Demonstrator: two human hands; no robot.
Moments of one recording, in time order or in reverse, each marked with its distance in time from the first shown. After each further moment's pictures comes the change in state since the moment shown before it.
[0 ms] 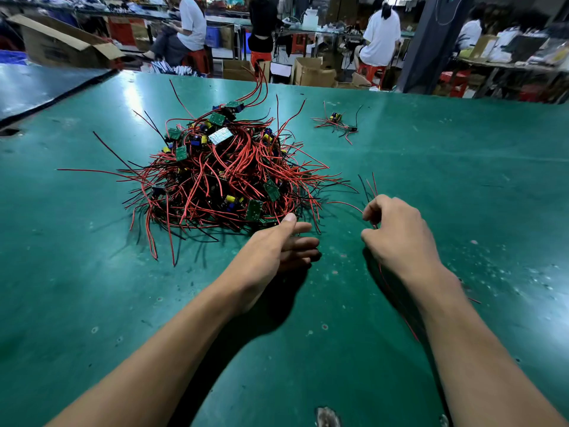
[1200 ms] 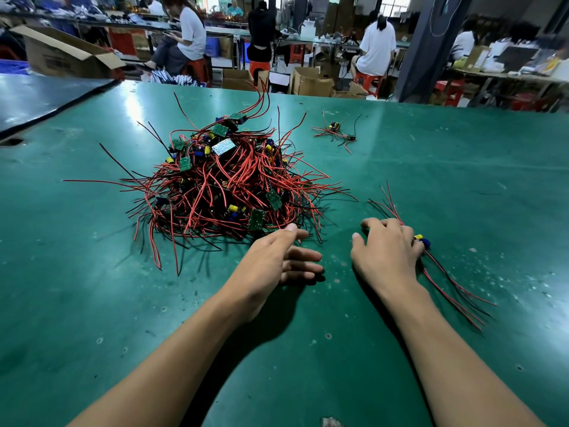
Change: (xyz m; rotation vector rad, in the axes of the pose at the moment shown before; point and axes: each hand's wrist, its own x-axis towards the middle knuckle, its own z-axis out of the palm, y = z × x) left_hand -0.002 0.003 -0.001 -0.046 0.022 0.004; right_hand 0.001 -0.003 0.039 -0.173 0.081 0.143
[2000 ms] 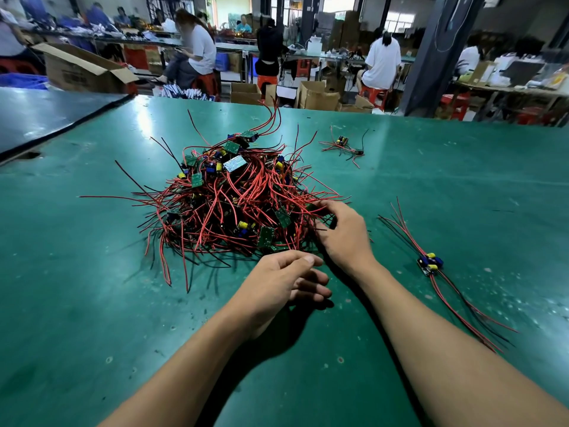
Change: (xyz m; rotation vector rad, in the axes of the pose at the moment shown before) left_hand 0.000 0.001 -0.010 0.014 -0.049 0.002; right_hand 0.053 -0.056 0.041 0.608 0.009 -0.388
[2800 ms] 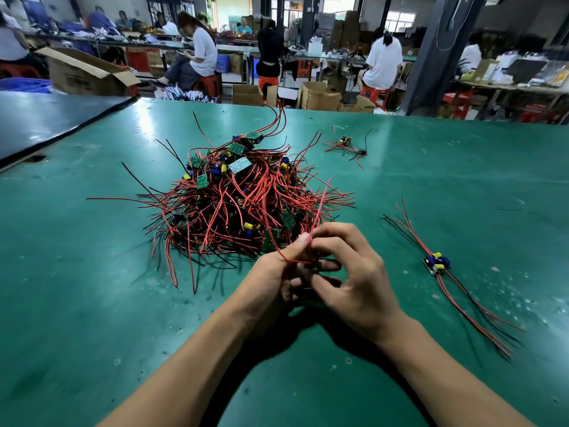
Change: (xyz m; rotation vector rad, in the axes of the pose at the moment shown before) left_hand -0.004 0.010 -0.005 -0.267 -0.147 -0.136; right_hand -0.088 -0.044 -0.030 0.171 0.093 -0.538
